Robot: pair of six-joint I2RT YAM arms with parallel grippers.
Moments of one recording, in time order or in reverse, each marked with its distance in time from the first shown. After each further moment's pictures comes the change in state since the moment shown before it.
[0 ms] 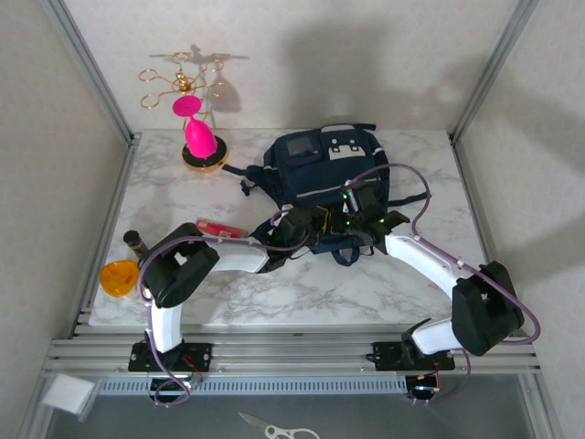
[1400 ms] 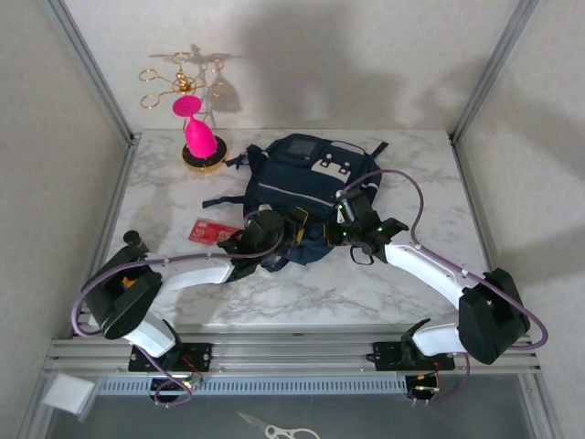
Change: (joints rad) left arm 0.022 -0.333 -0.198 -0.174 0.065 0.154; right arm 0.070 -0.051 -0.040 -0.029 -0.027 -0.067
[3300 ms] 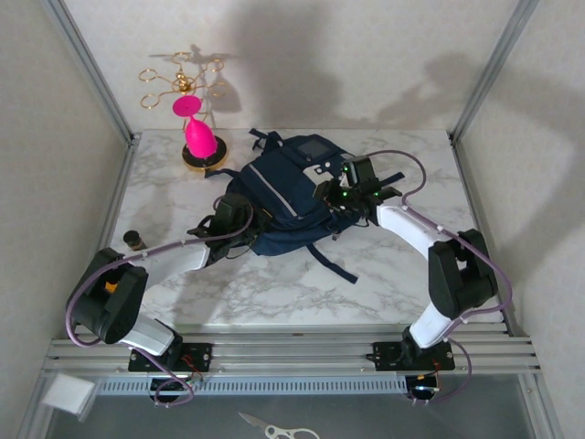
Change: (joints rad) left arm 0.317 -0.082 -0.051 -0.219 0.215 0.412; right arm -0.180 0.304 0.254 0.148 -0.251 0.362
